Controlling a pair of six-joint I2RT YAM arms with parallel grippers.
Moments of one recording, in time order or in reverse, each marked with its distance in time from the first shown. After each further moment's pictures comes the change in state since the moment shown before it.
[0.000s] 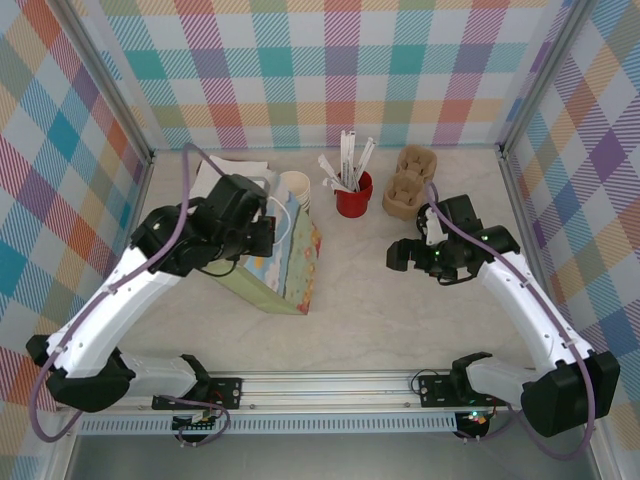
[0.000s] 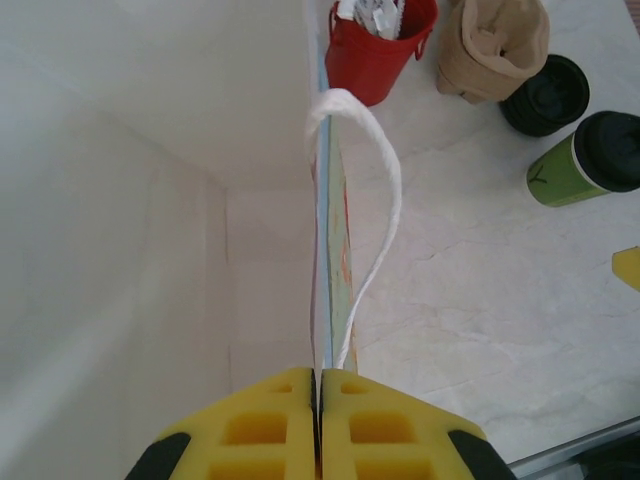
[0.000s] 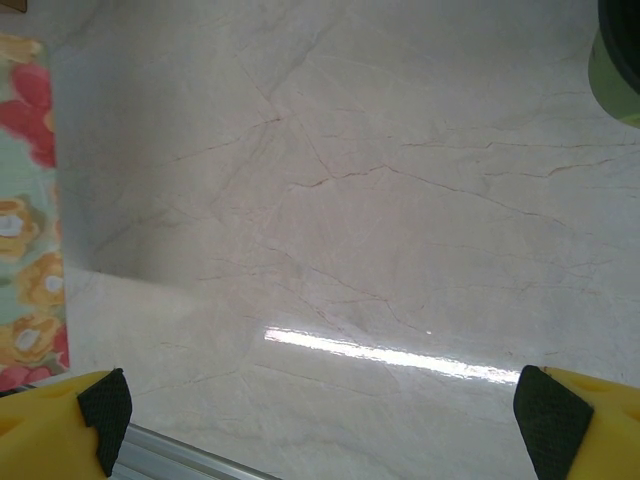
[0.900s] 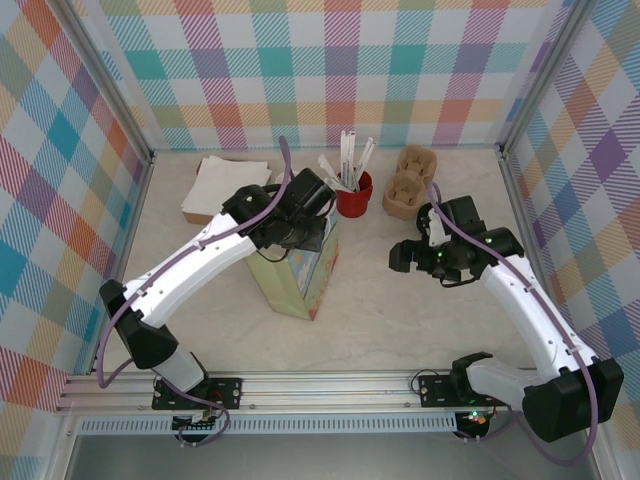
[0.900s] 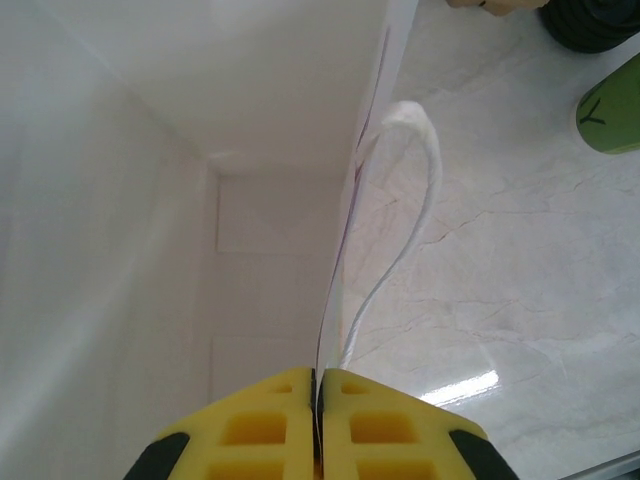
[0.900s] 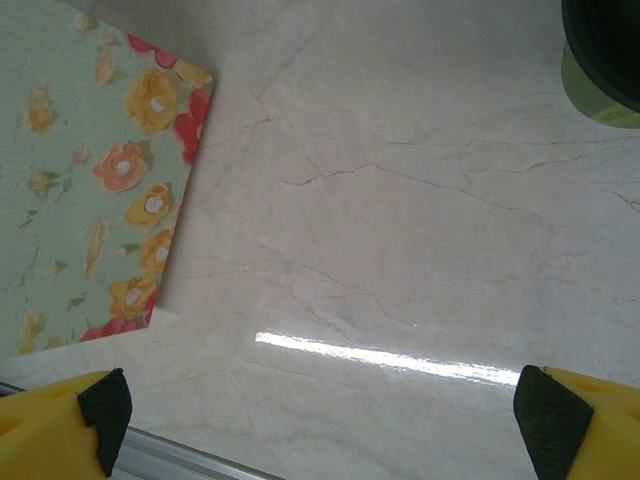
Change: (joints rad) left arm -0.051 0.320 0.092 0.042 0.002 0.028; right arm 0.000 -0.026 0.008 -0.028 0.026 -0.004
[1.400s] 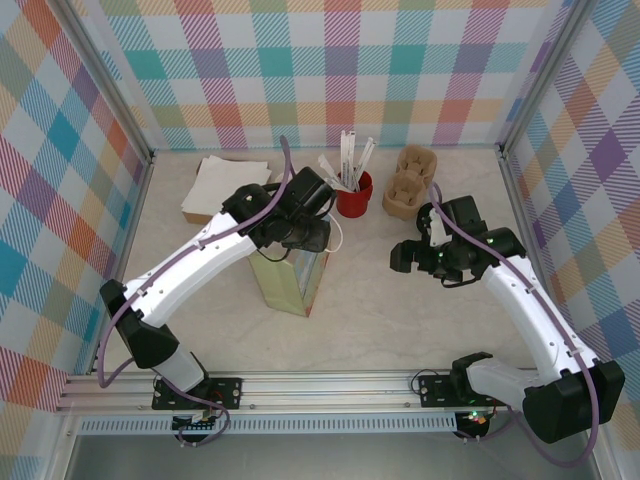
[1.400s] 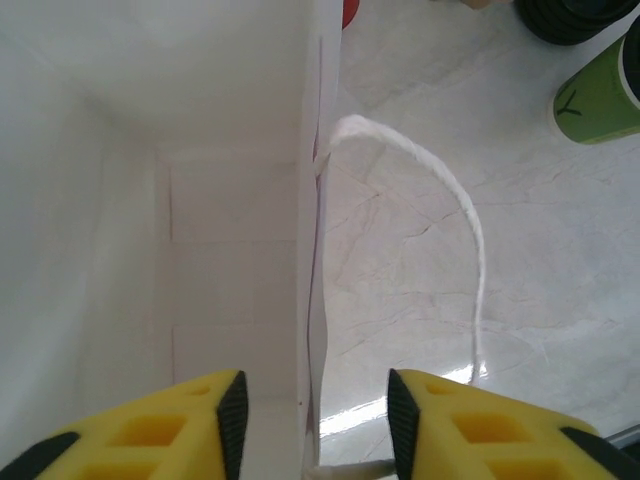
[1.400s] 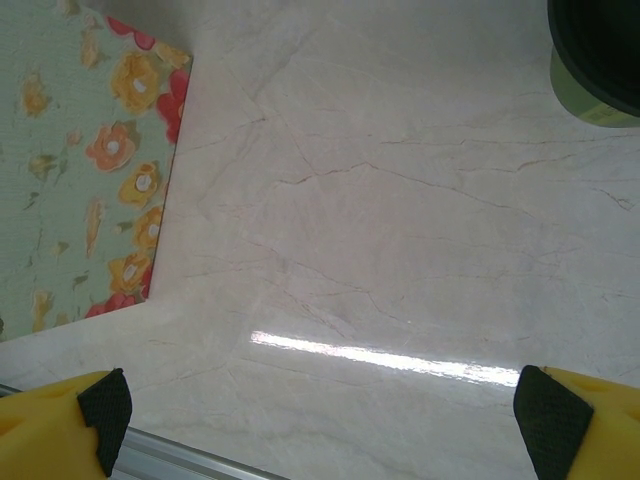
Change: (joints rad) left arm 0.000 0.002 0.014 0.001 0.039 0.012; right arm 0.000 -0.005 0.011 -0.016 0.013 -0.004
